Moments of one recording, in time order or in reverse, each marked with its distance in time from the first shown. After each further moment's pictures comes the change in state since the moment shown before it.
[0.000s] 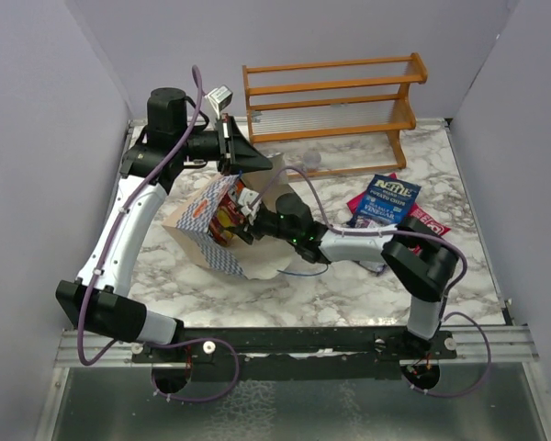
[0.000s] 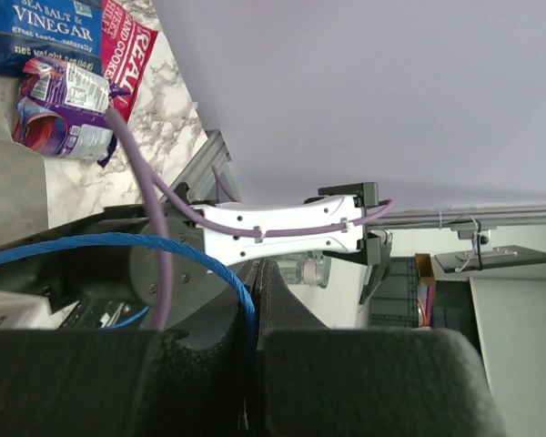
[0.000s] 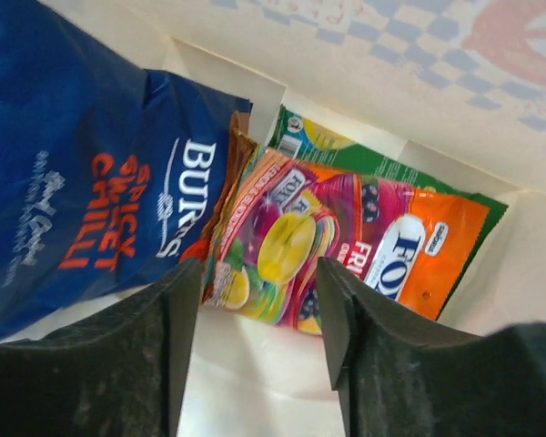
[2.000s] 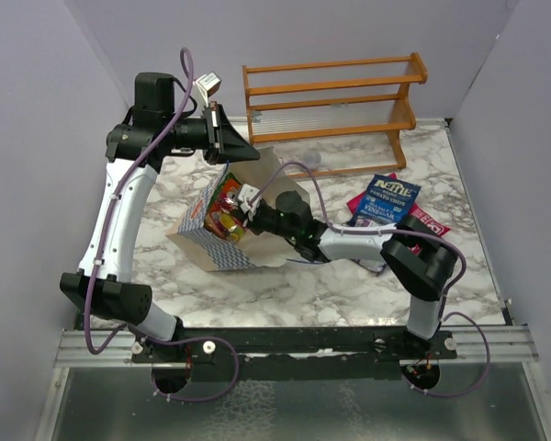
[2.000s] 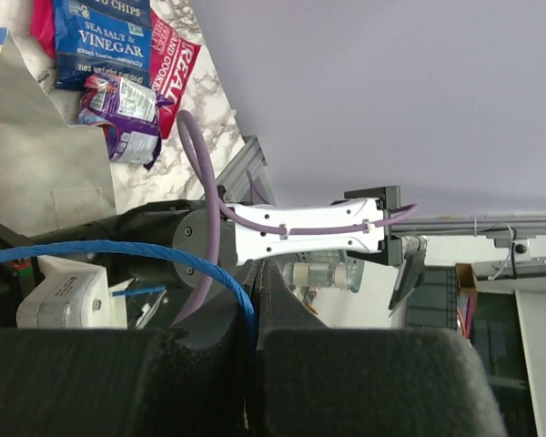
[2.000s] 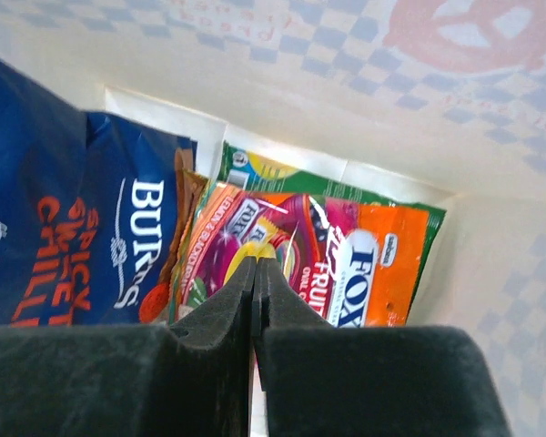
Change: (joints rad) left arm 0.062 0.109 0.264 -0.334 -0.002 0.232; right arm 0.008 0.056 0.066 0.024 0.064 -0.028
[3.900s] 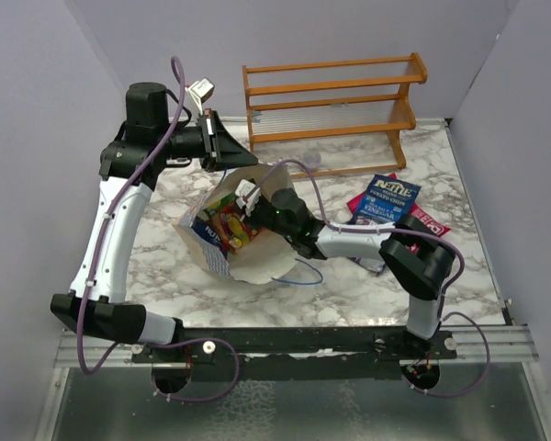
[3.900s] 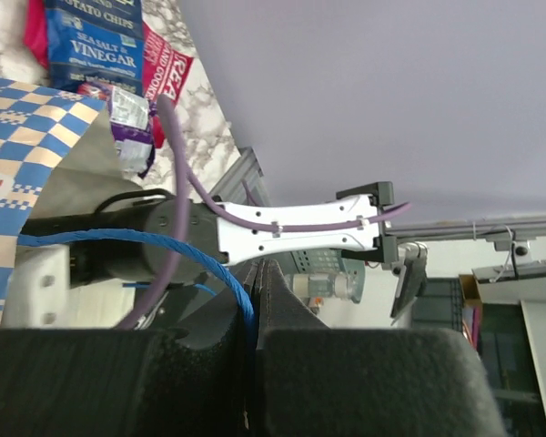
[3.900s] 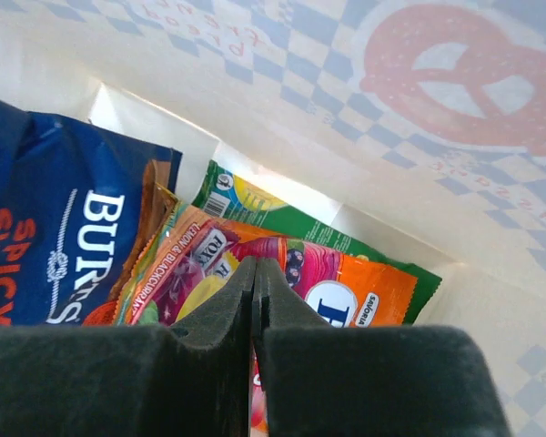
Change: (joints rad) left arm -0.006 -0.120 -0.142 0.131 -0.024 -0.080; right arm 0.003 0.020 0.035 -0.071 0.113 -0.024
